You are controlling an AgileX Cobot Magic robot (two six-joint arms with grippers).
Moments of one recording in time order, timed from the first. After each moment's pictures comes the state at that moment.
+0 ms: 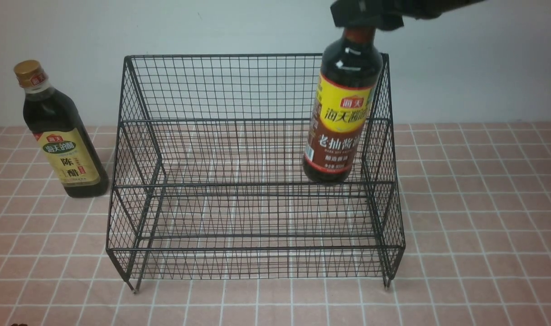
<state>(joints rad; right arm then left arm) 0.36 1.61 -1.71 0.59 0.94 -0.54 -0.07 -0.01 0.02 -0.01 0.39 0.01</state>
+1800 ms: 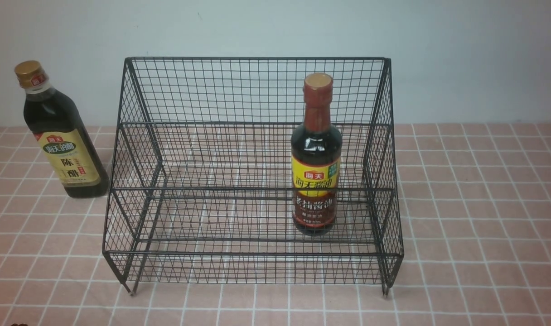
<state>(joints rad) 0.50 1.14 -1.71 0.01 1.20 -0.01 -0.07 -0.01 0.02 -0.01 0.39 0.01</state>
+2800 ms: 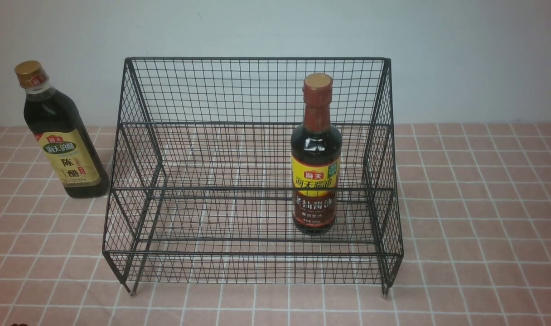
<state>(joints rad) 0.49 0.00 -0.33 -0.13 0.37 0.25 -0.07 -0.01 0.02 -0.01 0.39 0.01</state>
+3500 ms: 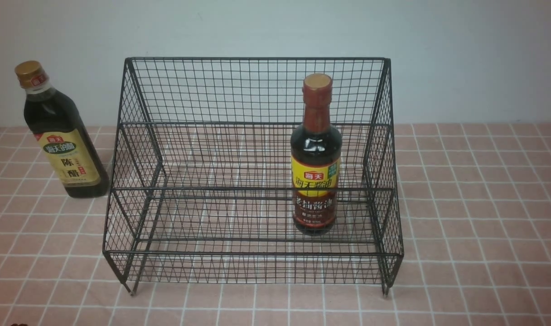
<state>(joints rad) 0.03 -0.01 0.02 -0.18 0.37 0.25 -0.07 -0.01 0.02 -0.01 0.39 0.01</state>
